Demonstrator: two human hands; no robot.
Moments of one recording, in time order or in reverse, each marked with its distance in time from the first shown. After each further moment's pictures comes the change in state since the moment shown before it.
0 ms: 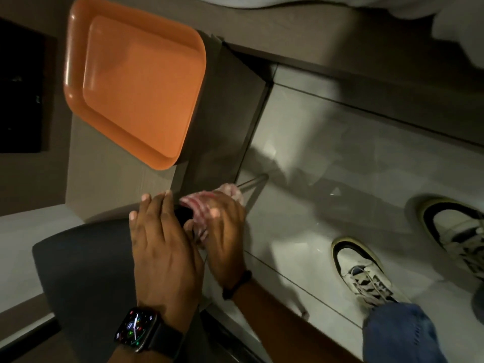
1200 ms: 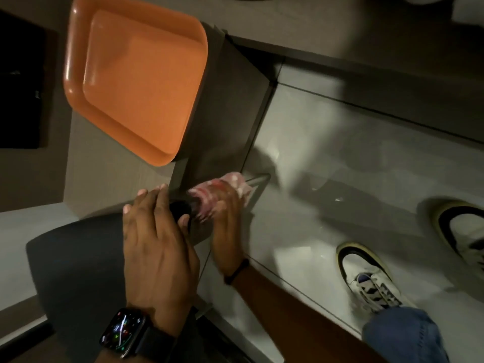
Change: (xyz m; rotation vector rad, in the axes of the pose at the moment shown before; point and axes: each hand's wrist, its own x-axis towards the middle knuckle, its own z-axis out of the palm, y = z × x) left_hand 0.002 -0.002 0.003 -0.005 0.044 0.015; right_hand 0.019 0.026 0.004 0.208 -0.005 -0.005
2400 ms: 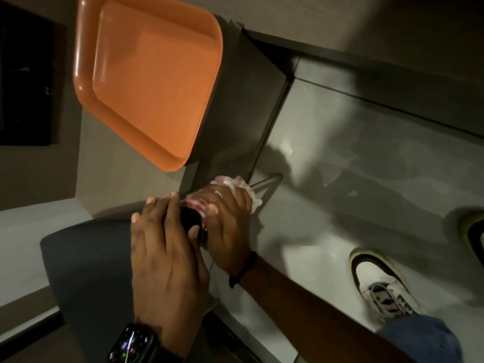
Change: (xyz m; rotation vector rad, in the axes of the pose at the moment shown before) left_hand 0.003 0.003 -0.001 0.003 -0.046 -0.042; right_hand 0.032 -0.004 0.003 -0.574 -0.026 -0.428
